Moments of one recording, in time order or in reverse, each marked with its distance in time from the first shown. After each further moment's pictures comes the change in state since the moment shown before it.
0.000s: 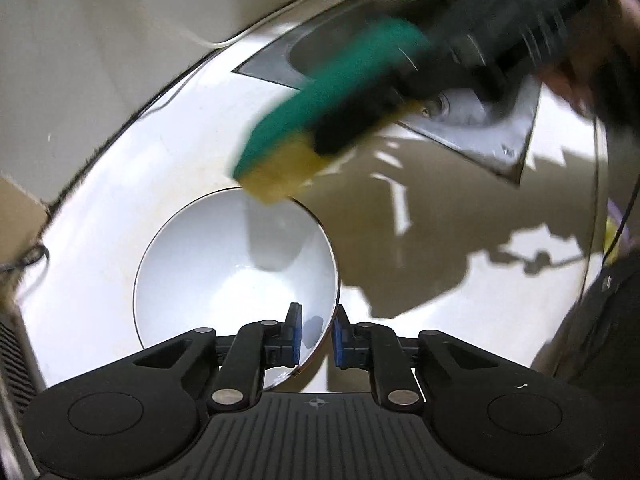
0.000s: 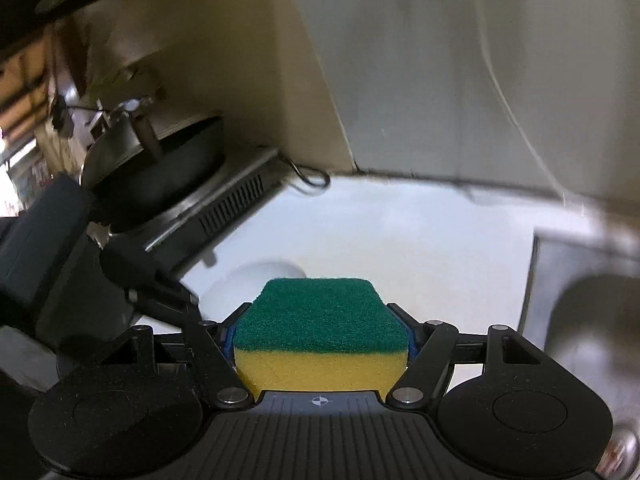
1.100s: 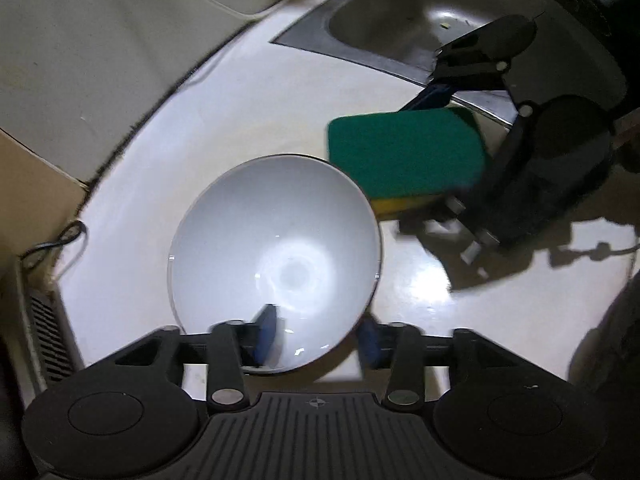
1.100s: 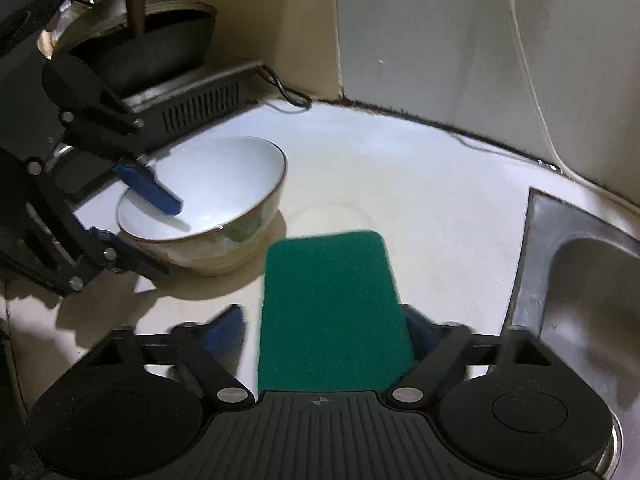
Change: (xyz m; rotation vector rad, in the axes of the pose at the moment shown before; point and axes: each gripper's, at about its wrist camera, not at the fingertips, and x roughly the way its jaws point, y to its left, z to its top) left arm 0.001 -0.012 0.002 0.018 0.114 0.142; right arm 0.031 0.010 -0.043 -0.166 0.057 -0.158
